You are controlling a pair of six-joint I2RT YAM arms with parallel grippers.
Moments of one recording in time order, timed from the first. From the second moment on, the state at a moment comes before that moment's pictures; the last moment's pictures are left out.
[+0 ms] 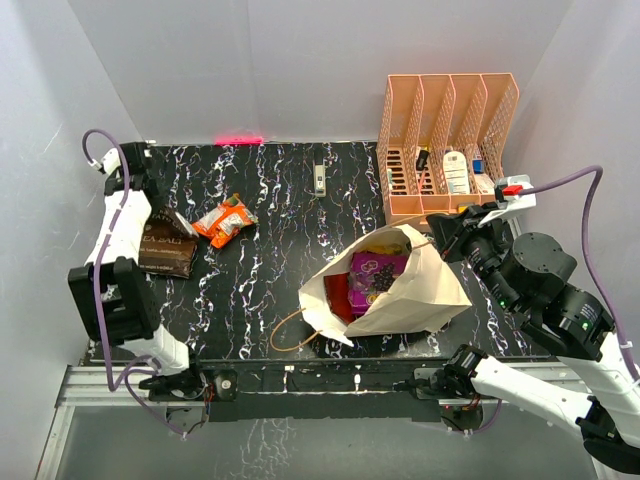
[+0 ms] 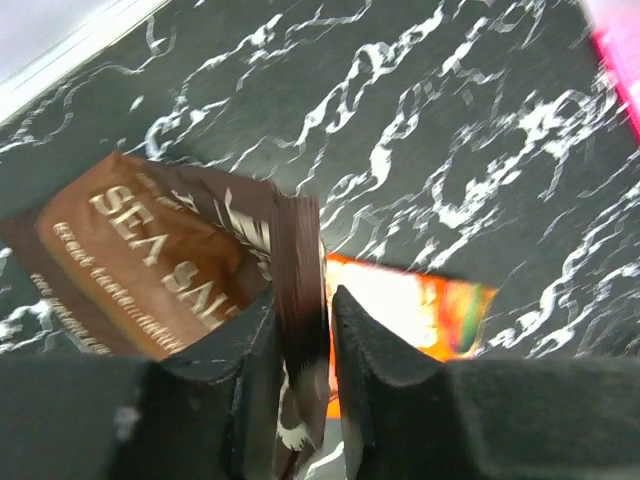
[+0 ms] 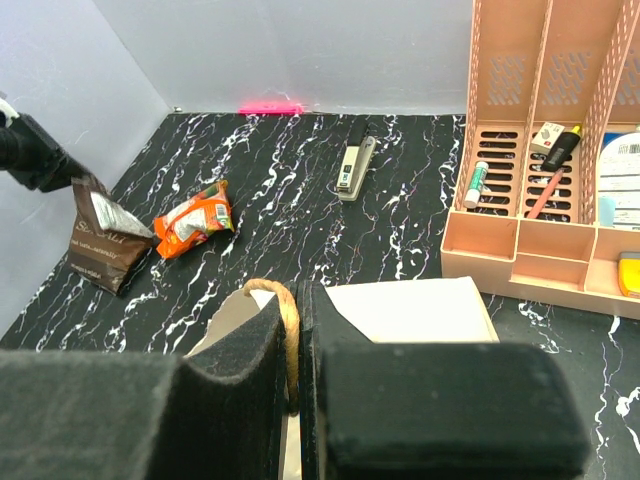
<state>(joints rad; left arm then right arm) 0.19 1.57 1.33 -0.60 -0.29 -0.67 0.82 0.66 1.22 -0.64 0.46 0.31</state>
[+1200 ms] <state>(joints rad) -0.55 0.85 0.84 -0.28 0.39 -0.79 0.82 0.64 1.22 -0.74 0.50 0.30</state>
